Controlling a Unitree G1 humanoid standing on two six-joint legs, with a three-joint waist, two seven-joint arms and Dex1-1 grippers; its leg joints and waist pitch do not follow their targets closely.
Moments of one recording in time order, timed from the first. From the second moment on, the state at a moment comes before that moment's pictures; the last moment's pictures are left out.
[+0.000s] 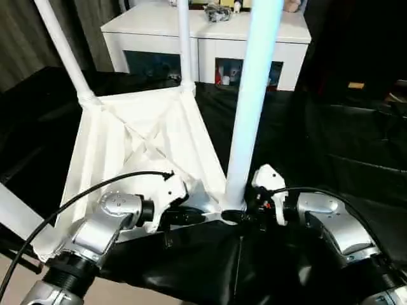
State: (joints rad) left arm -0.35 0.43 -0.31 0.24 -0.11 0.28 -1.11; right arm -0.34 -0.40 0.25 0.24 0.15 0.27 0.99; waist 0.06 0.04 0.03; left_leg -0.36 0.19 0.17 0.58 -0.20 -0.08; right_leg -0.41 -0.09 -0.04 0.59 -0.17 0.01
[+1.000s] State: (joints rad) left arm -0.58 0.09 -0.30 0.59 0.03 0.27 -0.61; right arm -0.39 -0.03 0.04 0.39 0.04 0.31 0.14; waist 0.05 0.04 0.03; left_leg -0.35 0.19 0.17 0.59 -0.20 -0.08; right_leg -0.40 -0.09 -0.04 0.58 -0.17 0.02
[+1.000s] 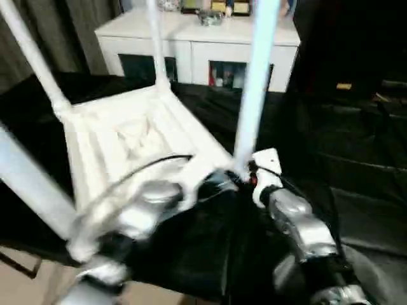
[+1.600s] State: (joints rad) left arm -0.66 0.07 -0.28 0.83 0.09 -0.03 -0.46; right arm -0.31 -0.11 0.04 0.23 0.05 0.23 0.24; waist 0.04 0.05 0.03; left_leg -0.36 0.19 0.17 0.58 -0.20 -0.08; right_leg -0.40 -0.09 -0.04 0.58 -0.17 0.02
